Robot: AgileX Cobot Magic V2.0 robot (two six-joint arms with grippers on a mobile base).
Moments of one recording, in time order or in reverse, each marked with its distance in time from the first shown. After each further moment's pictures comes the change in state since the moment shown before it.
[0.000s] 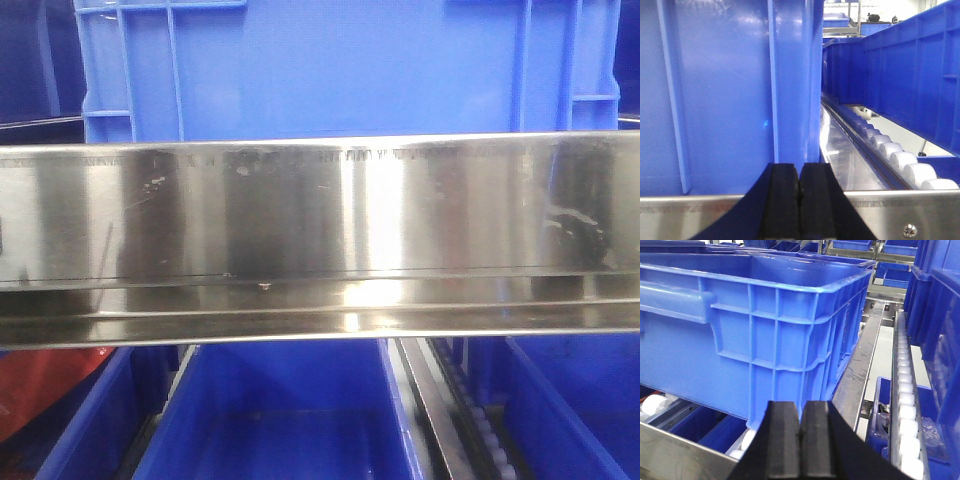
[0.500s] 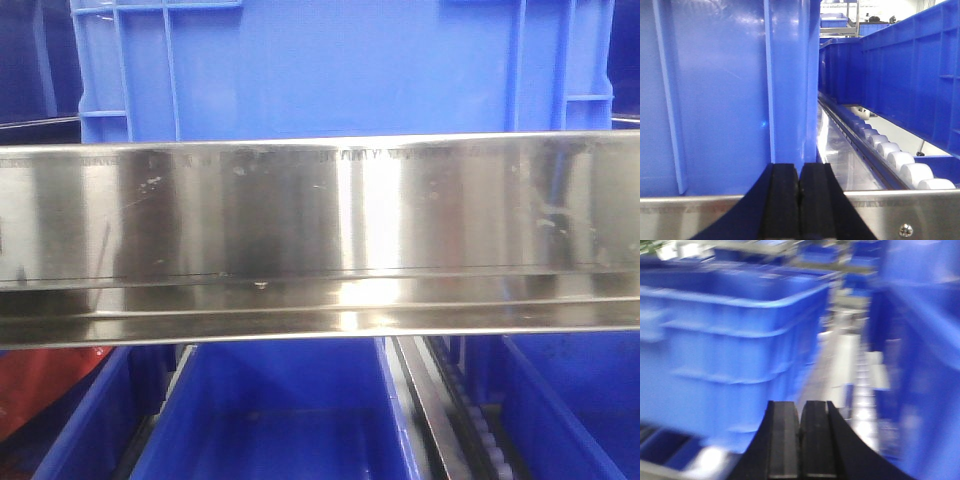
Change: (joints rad) left arm 0.000 0.000 0.000 0.000 0.000 0.000; right arm -0.191 -0.057 0.017 -0.004 -0.034 0.000
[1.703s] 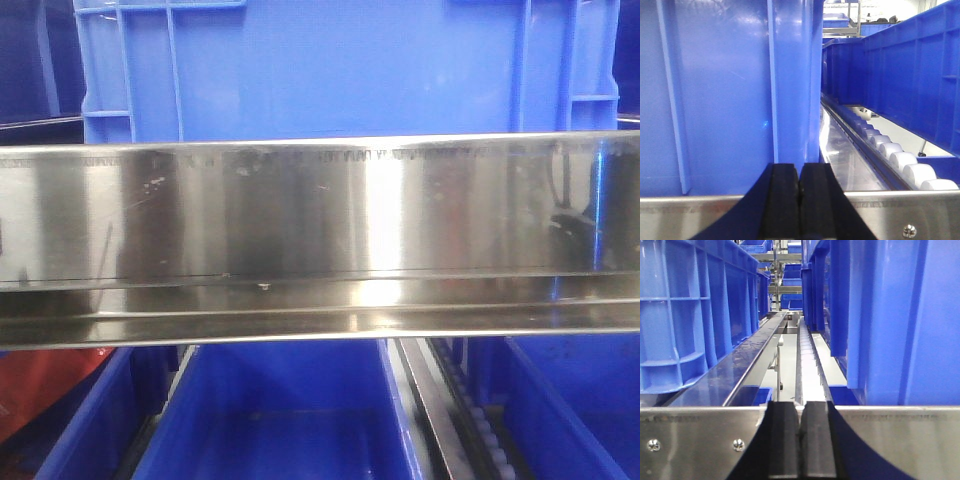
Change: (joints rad) left arm 0.000 0.000 0.000 0.000 -0.001 0.000; right arm -0.171 -0.306 0.471 0.054 -0.256 0.000
